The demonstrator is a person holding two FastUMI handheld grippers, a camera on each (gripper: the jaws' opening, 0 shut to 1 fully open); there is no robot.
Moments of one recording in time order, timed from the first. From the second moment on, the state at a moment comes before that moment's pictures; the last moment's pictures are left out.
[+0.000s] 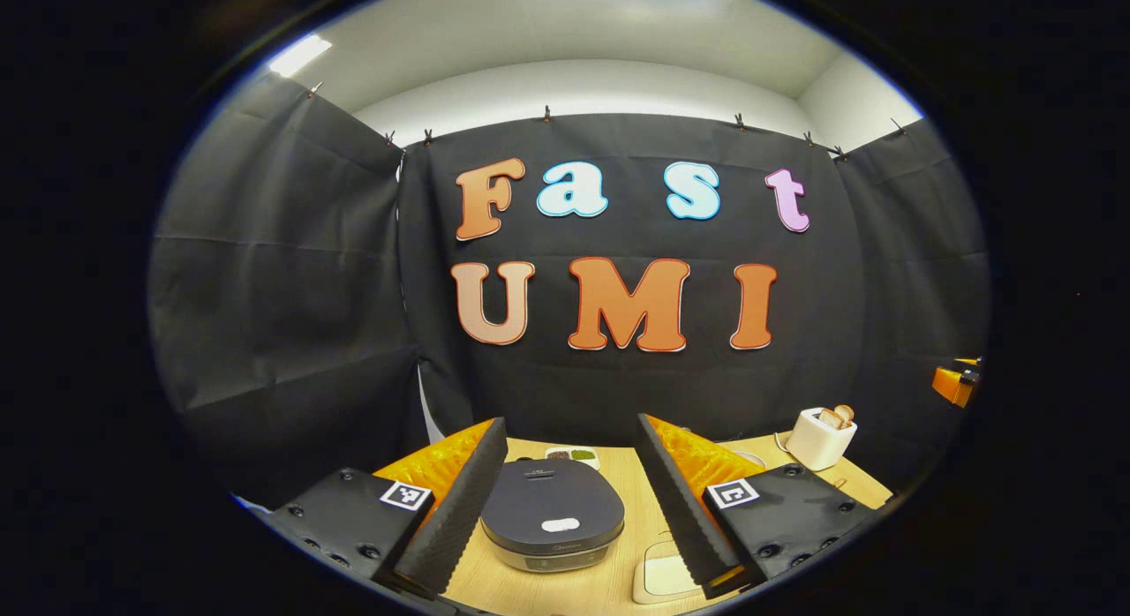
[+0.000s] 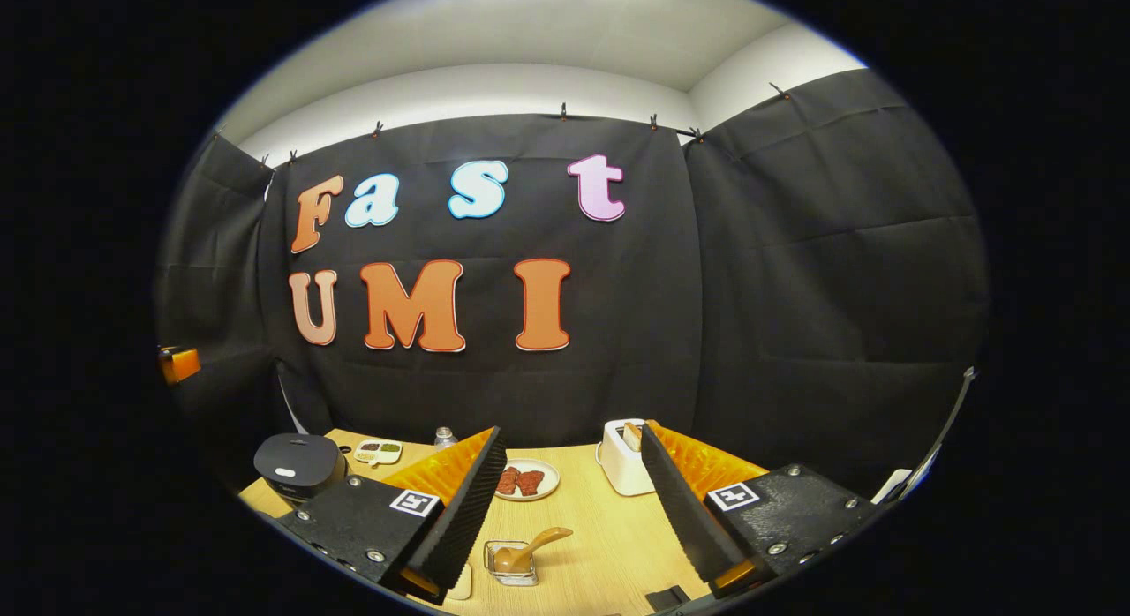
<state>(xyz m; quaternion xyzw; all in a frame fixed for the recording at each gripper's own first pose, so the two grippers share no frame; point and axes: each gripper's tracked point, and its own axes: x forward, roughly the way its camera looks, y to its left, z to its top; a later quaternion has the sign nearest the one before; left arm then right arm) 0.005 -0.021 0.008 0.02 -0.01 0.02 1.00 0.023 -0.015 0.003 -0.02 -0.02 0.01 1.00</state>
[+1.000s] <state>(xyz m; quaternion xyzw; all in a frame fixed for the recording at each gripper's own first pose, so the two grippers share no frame) 0.000 0.001 -0.002 0.02 0.00 0.04 1.00 0.025 -0.012 -0.004 -0.02 -0.01 0.02 1.00</state>
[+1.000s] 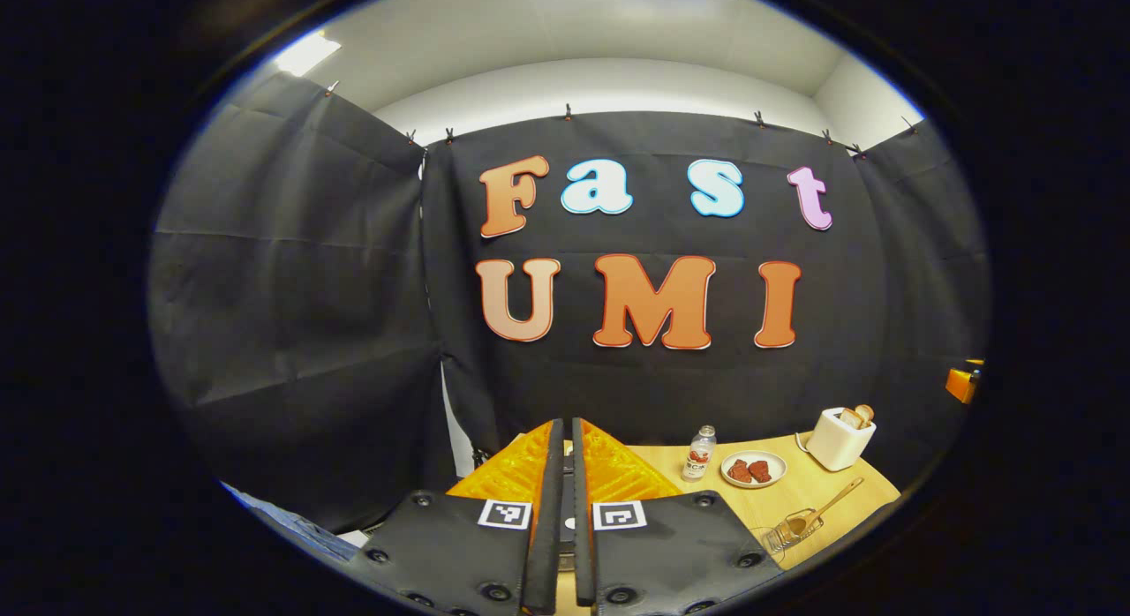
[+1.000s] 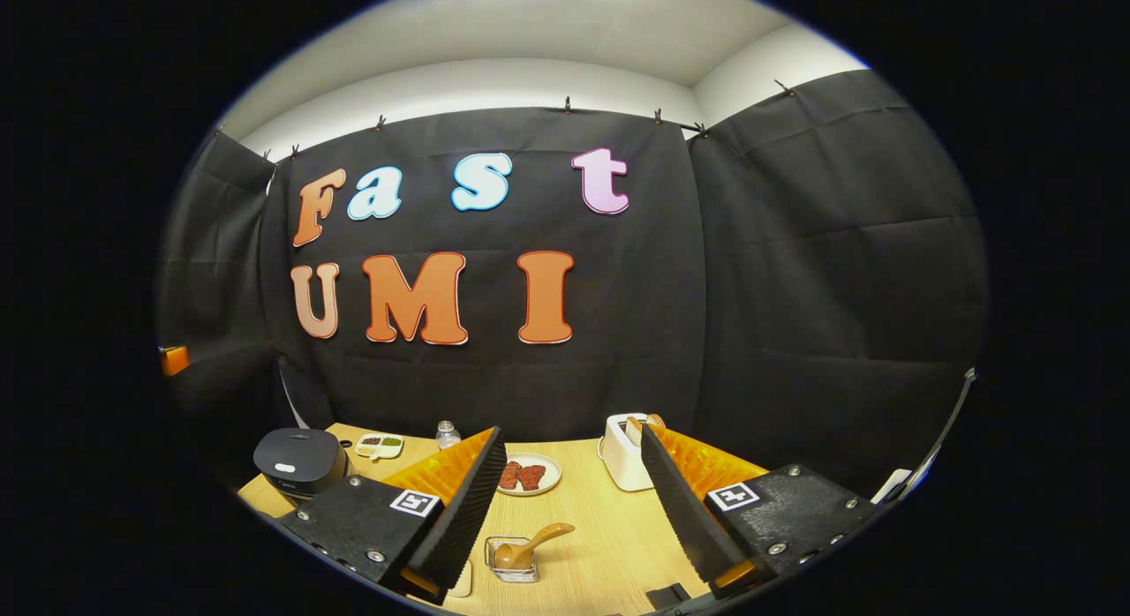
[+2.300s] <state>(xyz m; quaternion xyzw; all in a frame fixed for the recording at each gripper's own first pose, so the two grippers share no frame) 0.128 -0.012 -0.204 -0.03 0.23 -0.03 0.97 0.025 -0.024 -0.035 -0.02 0.03 -0.01 1.00</state>
